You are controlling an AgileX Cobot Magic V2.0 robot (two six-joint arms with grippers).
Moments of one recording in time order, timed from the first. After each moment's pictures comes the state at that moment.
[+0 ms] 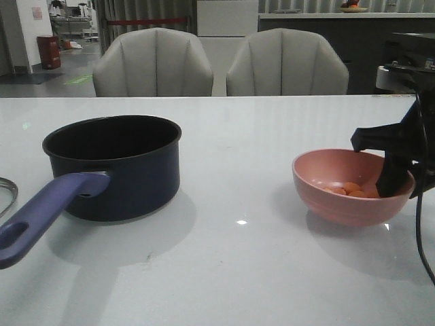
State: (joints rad) left arm -0.39 0.17 -0.32 -0.01 0.35 -0.11; right arm 0.14 1.71 -0.90 0.21 0.30 0.03
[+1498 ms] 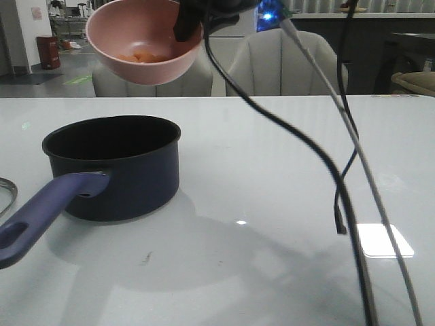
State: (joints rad) left arm -0.39 0.17 -0.32 -0.01 0.35 -0.11; right arm 0.59 1.91 -1.61 0.11 0.27 0.03
